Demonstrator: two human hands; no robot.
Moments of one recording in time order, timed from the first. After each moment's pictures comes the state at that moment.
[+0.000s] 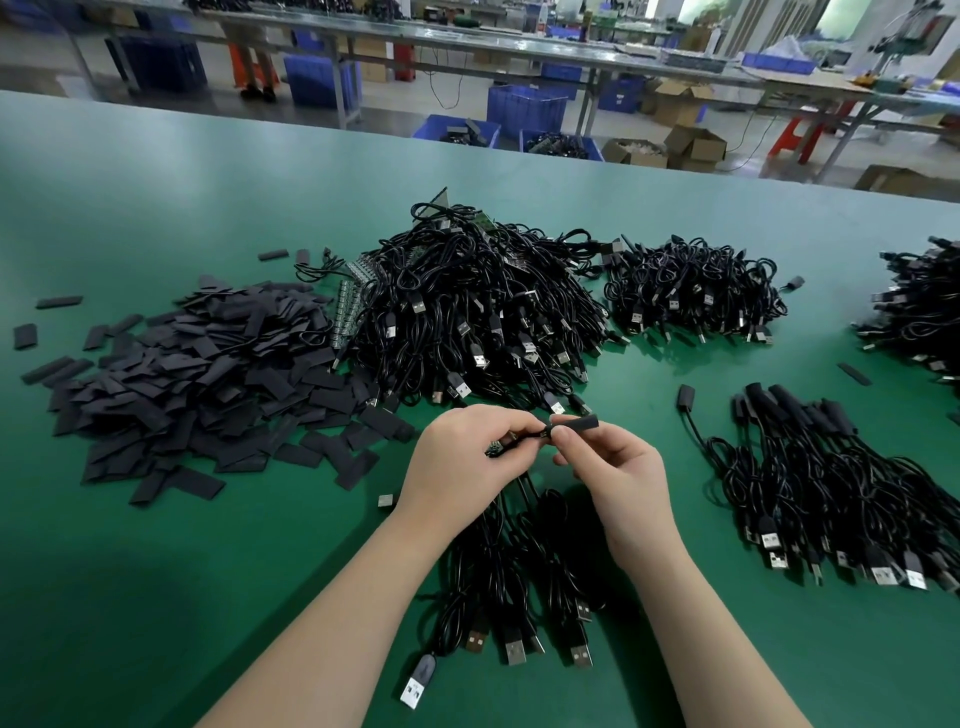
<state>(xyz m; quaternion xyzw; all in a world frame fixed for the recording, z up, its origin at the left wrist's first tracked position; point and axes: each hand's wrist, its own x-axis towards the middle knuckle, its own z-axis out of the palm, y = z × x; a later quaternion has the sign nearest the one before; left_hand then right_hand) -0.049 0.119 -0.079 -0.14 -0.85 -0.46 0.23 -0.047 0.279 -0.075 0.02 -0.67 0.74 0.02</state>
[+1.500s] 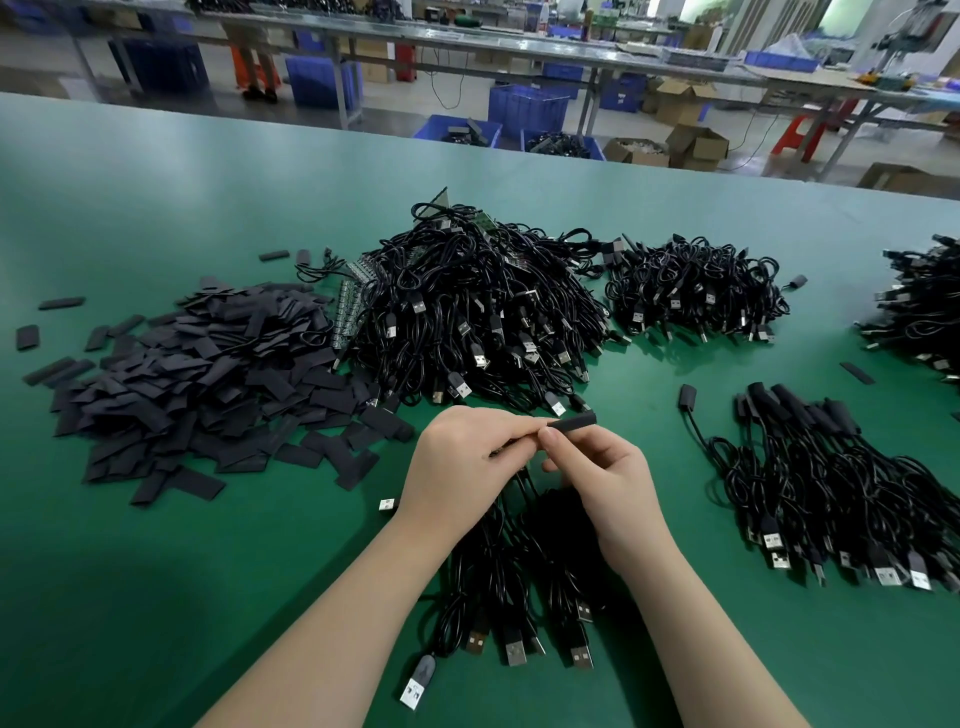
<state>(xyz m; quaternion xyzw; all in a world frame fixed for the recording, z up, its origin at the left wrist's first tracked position) -0.047 0.123 -0.078 -0.14 -0.85 -0.43 0.28 -0.043 0.271 -0.070 0.02 -0.69 0.73 -0.01</state>
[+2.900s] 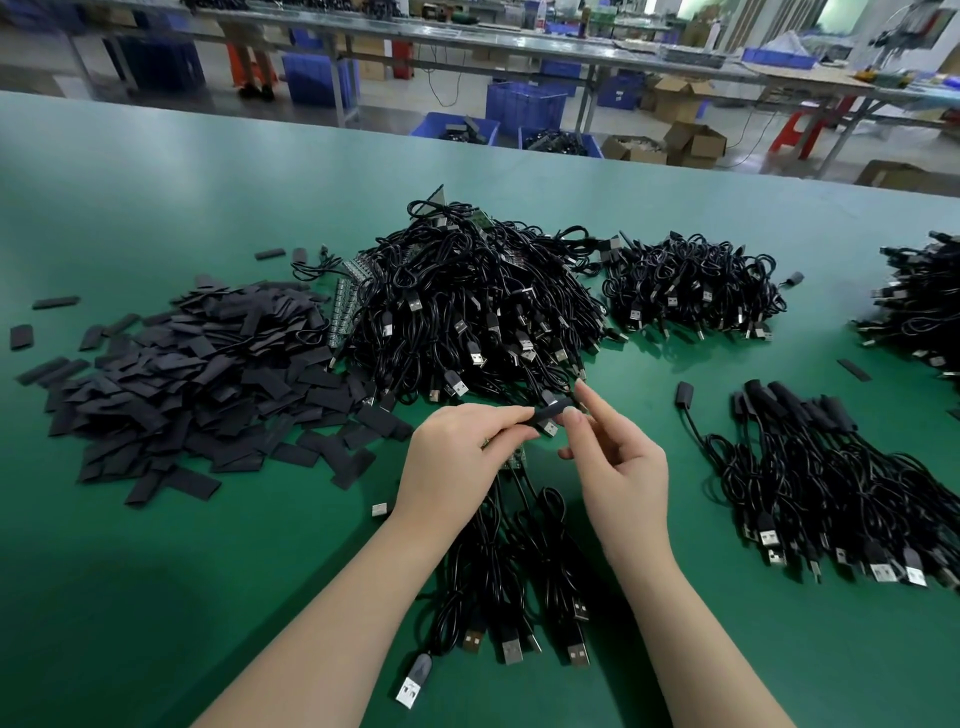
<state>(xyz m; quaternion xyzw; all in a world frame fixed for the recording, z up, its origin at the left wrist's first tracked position) -0.049 0.122 -0.079 -0.10 -0.85 -0.45 0.25 -0.043 0.270 -0.073 0.01 -0.71 0.69 0.13</state>
